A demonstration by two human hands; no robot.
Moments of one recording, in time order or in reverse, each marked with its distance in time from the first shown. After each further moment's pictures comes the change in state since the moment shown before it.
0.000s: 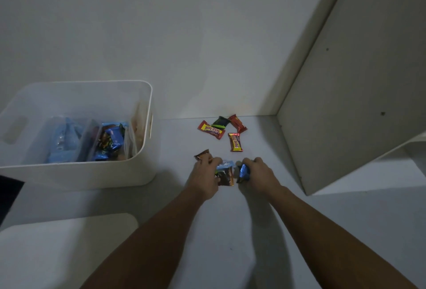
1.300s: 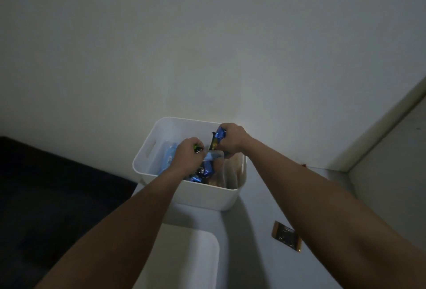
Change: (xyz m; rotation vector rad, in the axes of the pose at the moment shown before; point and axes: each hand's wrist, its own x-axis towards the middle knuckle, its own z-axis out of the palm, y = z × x) left_hand -0.079 -0.115 -0.293 -0.357 0.473 -0.307; right_hand 0.035 -0.364 -0.087 0.261 -0.165 -0.291
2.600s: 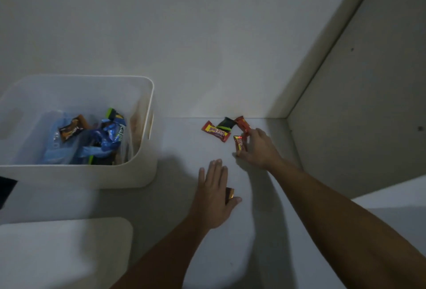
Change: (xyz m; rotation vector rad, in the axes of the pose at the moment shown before) left_hand -0.124 -0.018 0.329 0.626 -0.334 0.566; right_hand -0.053 0.357 -0.041 -0.237 0.214 0.263
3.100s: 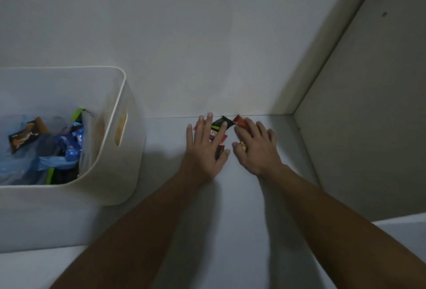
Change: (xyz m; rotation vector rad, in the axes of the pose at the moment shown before) left_hand 0.125 -0.056 0.011 0.080 0.341 0.092; right_hand 0.044 0.035 0.048 -0.254 0.334 -0.273
